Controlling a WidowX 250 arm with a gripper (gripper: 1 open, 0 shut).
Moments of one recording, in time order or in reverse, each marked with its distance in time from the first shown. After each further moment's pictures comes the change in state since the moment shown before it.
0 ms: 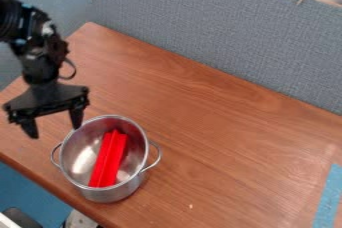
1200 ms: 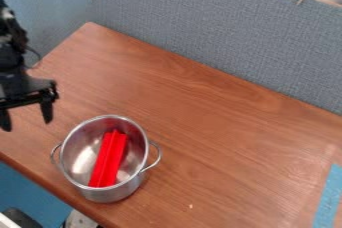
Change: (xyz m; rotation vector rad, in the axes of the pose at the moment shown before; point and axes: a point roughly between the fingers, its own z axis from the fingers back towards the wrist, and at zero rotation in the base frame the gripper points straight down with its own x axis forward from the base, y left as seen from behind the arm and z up) arm 0.029 0.029 -0.021 -0.025 0.095 -0.174
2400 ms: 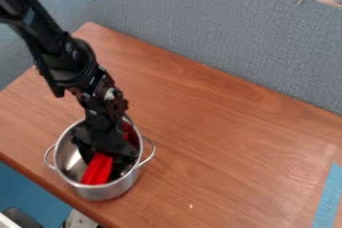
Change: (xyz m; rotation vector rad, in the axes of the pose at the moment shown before) arm -0.050 -0.092 -0.057 0.018 -0.091 -0.614
